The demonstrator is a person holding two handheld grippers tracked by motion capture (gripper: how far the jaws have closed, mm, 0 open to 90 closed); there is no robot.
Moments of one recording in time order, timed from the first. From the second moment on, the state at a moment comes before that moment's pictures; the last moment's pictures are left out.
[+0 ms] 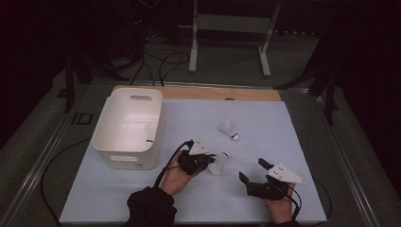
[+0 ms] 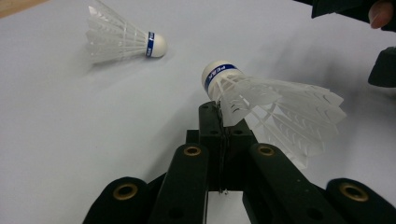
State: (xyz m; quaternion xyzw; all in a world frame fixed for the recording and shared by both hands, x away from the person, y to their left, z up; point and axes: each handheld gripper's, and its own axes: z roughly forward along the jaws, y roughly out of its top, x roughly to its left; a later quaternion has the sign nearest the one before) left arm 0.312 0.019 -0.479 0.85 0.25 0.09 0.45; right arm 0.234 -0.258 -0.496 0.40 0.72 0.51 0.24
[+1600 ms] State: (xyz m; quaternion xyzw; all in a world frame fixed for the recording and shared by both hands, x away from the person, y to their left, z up) left arm 0.301 0.021 -0.444 0.84 0.23 0.08 0.48; right arm 0.234 -0.259 -0.496 0.40 0.72 0.51 0.24
